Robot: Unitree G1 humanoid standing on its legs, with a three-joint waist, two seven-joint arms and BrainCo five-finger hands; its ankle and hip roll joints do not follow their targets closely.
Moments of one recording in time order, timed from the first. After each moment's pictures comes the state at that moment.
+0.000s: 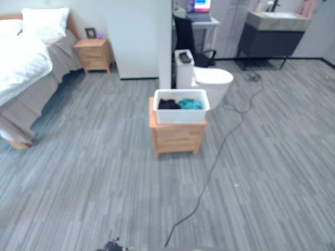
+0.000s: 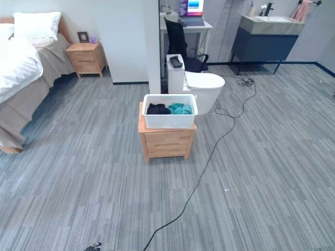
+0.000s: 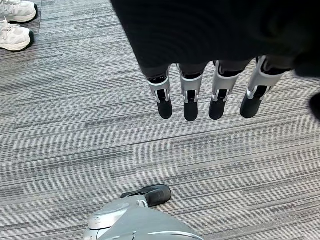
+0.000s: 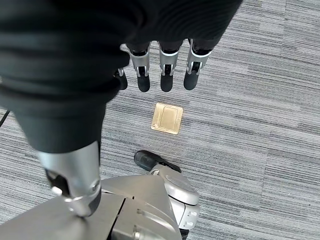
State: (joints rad) left arm 0.02 0.23 -0.22 1.29 -0.11 -0.08 0.02; right arm 0.02 -0.28 0.28 1.39 0.00 -0.01 0.03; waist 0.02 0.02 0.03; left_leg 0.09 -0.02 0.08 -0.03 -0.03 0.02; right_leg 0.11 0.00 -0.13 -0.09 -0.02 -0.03
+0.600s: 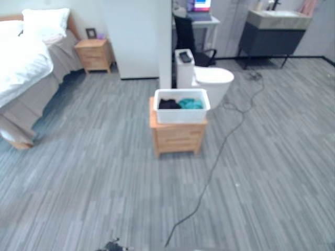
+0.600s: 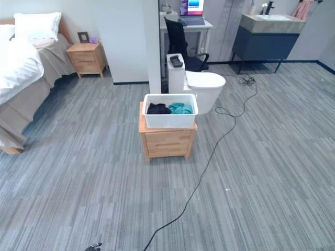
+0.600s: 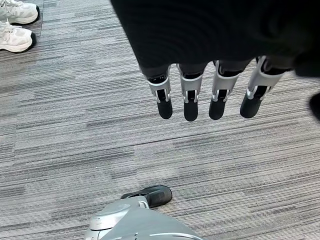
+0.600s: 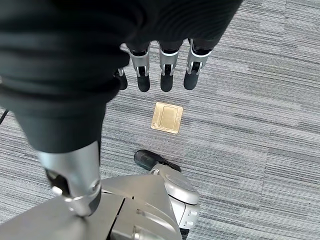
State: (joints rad) left arm 0.02 0.23 -0.22 1.29 -0.12 -0.08 0.01; right arm 0.02 -0.28 0.28 1.39 0.00 -0.01 0.03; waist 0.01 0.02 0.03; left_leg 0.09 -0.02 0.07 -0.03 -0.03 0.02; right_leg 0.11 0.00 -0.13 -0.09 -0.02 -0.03
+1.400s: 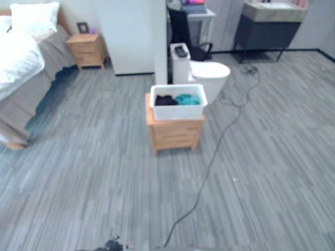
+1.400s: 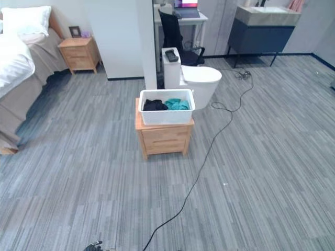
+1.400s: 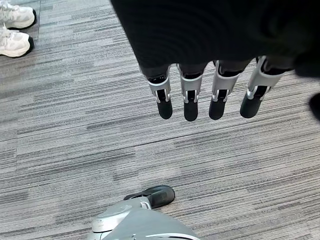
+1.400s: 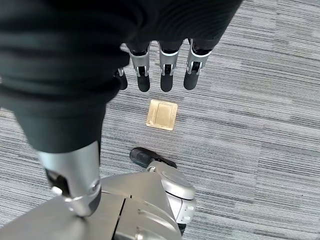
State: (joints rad) left arm 0.00 0.23 -0.22 1.29 -0.12 -0.08 0.01; right arm 0.00 -0.28 0.27 1.39 0.00 -0.01 0.05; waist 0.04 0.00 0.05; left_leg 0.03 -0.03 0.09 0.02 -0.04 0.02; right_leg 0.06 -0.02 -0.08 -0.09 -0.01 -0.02
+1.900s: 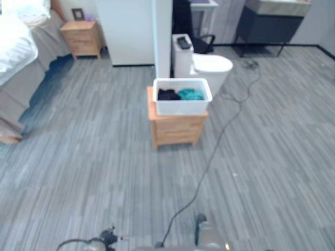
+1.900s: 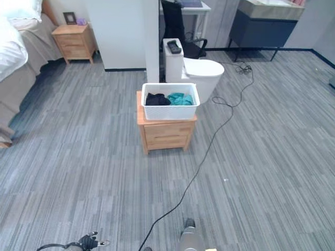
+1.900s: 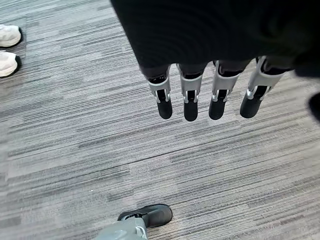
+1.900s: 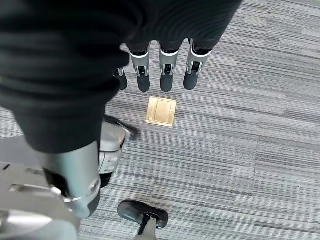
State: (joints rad) left arm -0.04 0.29 -0.25 1.32 -0.12 -0.08 0.00; right arm -0.01 -0.29 0.24 1.39 0.01 0.00 0.07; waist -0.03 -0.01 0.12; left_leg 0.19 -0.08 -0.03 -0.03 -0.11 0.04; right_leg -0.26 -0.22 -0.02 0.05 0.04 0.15
